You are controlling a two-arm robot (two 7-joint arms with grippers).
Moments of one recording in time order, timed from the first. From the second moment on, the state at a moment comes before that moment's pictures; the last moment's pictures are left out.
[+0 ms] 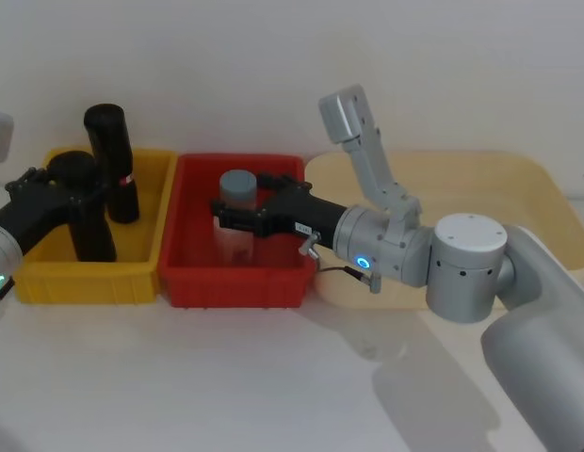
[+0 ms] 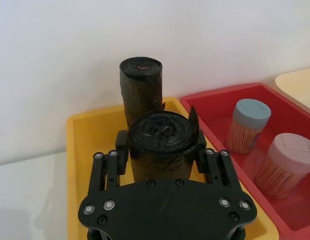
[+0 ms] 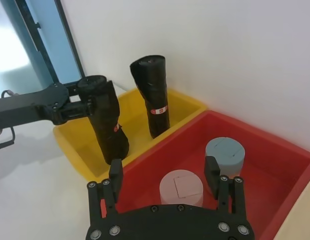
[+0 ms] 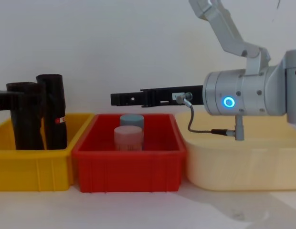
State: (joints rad) left arm -0.32 0.40 0.17 -1.50 -0.41 0.23 -0.21; right arm 0.63 0.17 -0.55 -1.25 0.43 0.30 0.47
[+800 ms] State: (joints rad) left arm -0.32 0.39 0.17 -1.50 -0.41 0.23 -0.21; right arm 0.73 0.13 -0.60 -1.03 0.44 0.26 0.54
